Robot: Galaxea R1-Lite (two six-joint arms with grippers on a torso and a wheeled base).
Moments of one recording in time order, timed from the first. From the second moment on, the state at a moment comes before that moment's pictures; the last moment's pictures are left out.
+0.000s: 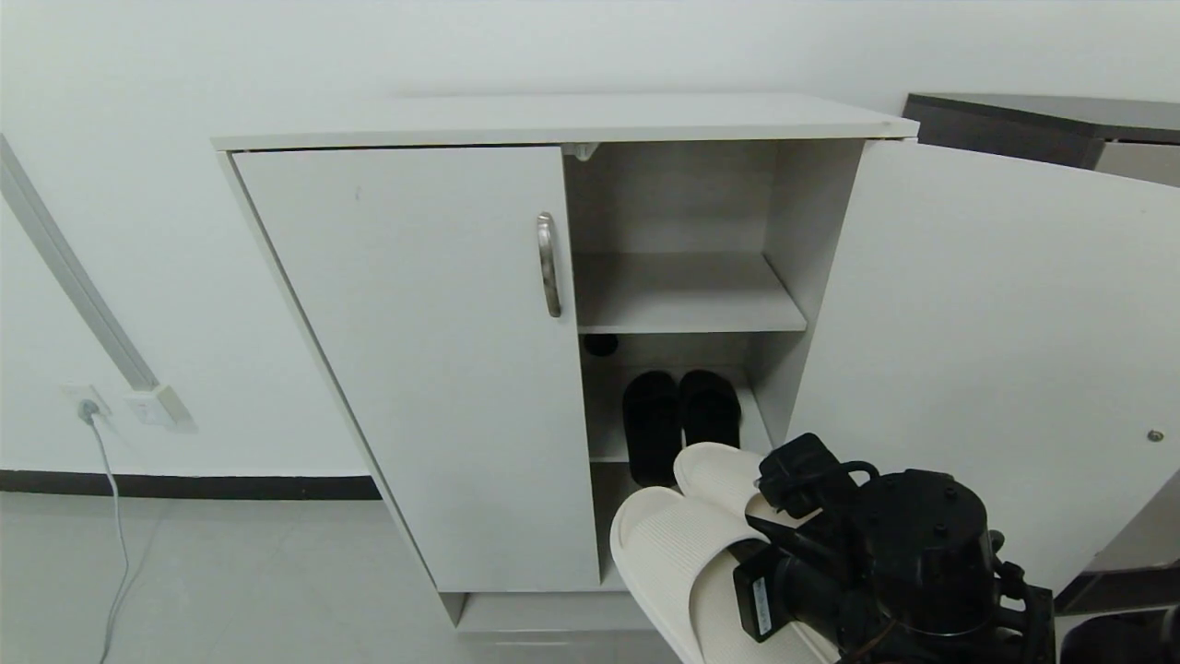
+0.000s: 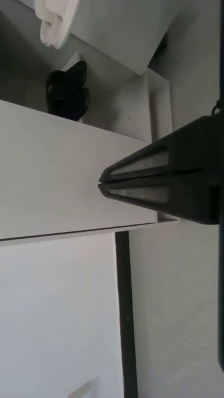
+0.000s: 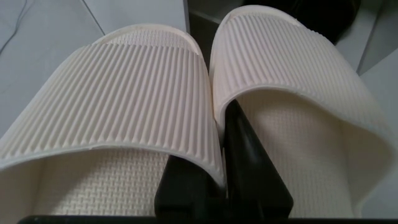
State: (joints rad) left arm 0.00 0.00 0.00 0.00 -0.04 0.00; right arm 0.90 1.79 -0.51 -0.93 -0.31 0.14
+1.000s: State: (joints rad) left arm 0.00 0.00 0.00 0.00 -0.04 0.00; right arm 0.92 1.97 -1.02 -0.55 -0.76 0.29
